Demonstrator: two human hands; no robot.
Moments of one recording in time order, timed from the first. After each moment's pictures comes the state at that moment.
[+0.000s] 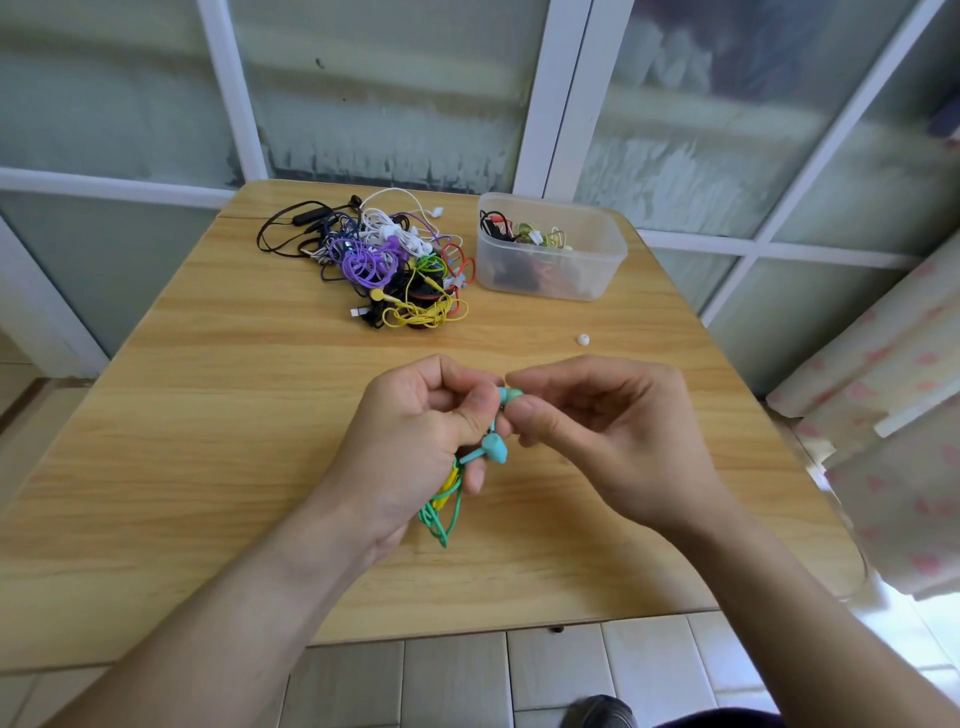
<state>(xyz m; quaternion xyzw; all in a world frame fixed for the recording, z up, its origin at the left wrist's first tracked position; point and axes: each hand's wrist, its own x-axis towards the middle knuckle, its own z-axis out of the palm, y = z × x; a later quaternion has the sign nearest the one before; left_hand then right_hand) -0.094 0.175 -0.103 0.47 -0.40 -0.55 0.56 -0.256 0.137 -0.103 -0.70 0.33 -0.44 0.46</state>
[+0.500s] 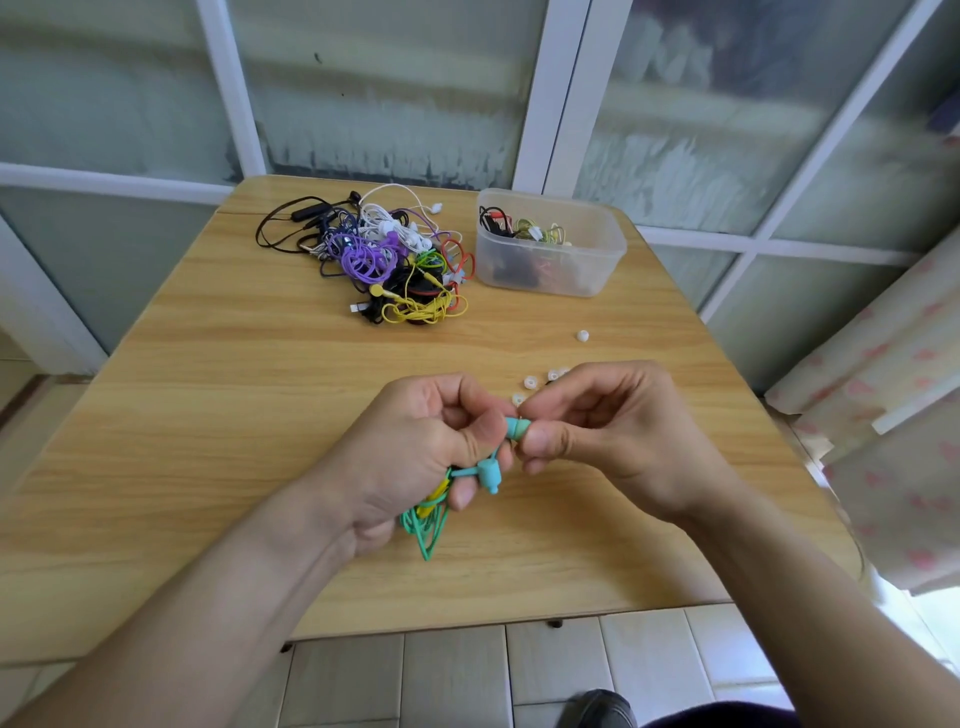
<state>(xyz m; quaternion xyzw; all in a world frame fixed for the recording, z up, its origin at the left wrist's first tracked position) -0.087 0.176 -0.105 0.44 -0.43 -0.63 0.47 -0.267 0.131 -0.101 -0.65 0.32 -0.37 0.58</state>
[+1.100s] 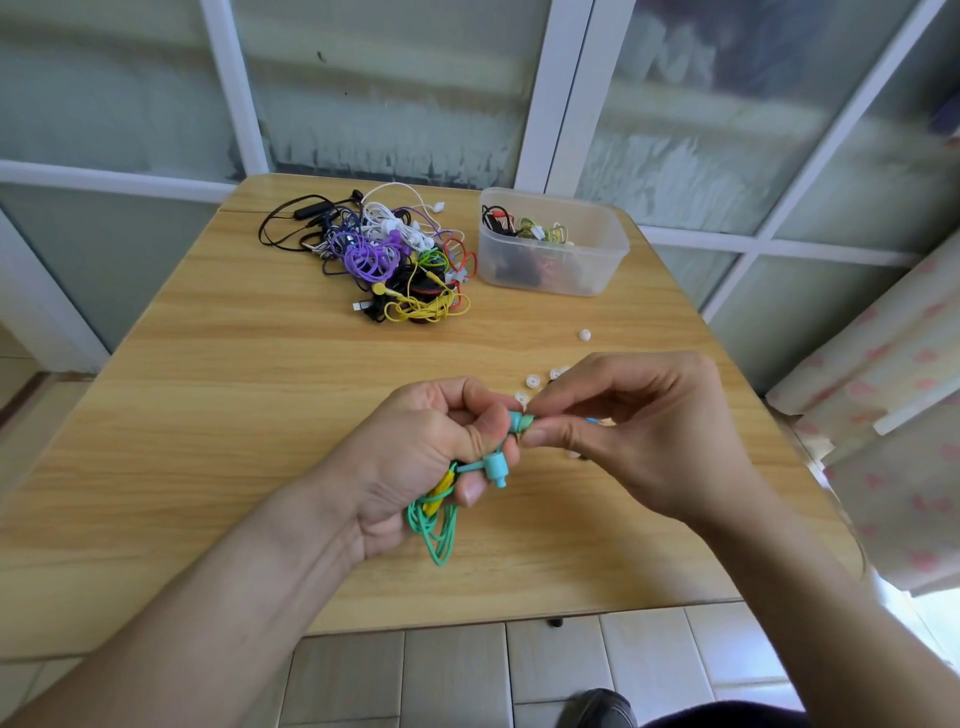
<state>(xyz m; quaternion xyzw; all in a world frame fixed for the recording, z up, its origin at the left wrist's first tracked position) -0.089 0.176 -0.104 0.41 -0.36 -0.70 0.47 -0.267 0.139 -0.088 -0.76 0.30 -0.42 0.39</state>
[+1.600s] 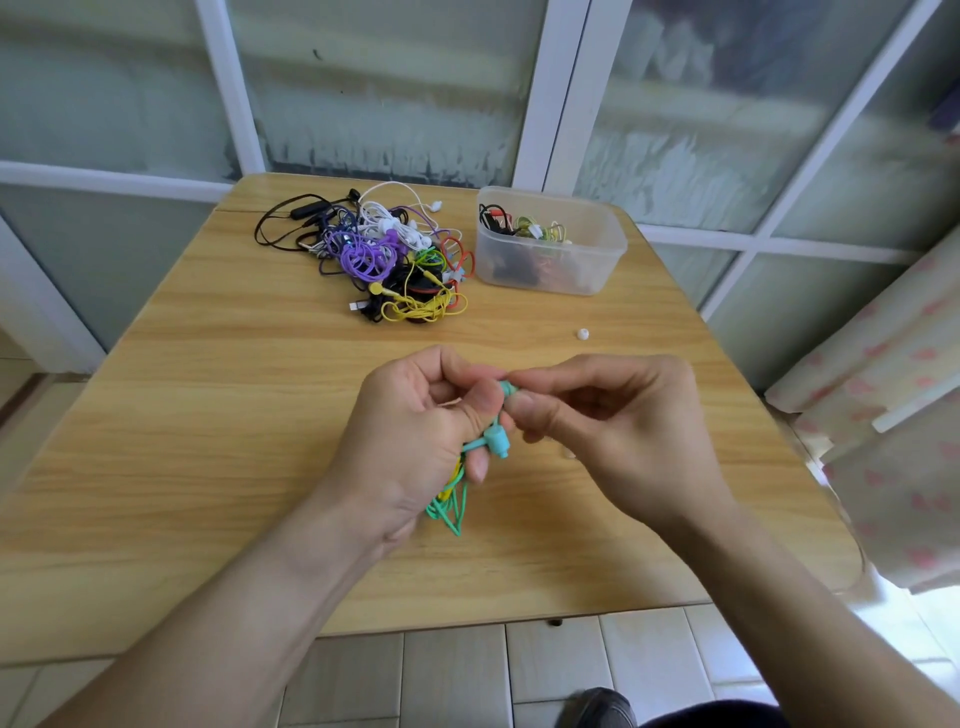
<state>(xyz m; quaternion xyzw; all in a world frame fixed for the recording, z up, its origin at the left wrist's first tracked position) -0.099 0.175 -0.102 0.45 -0.40 -0.54 0.59 -0.252 0.148 -0.090 -0.68 0.38 -0.45 0.44</state>
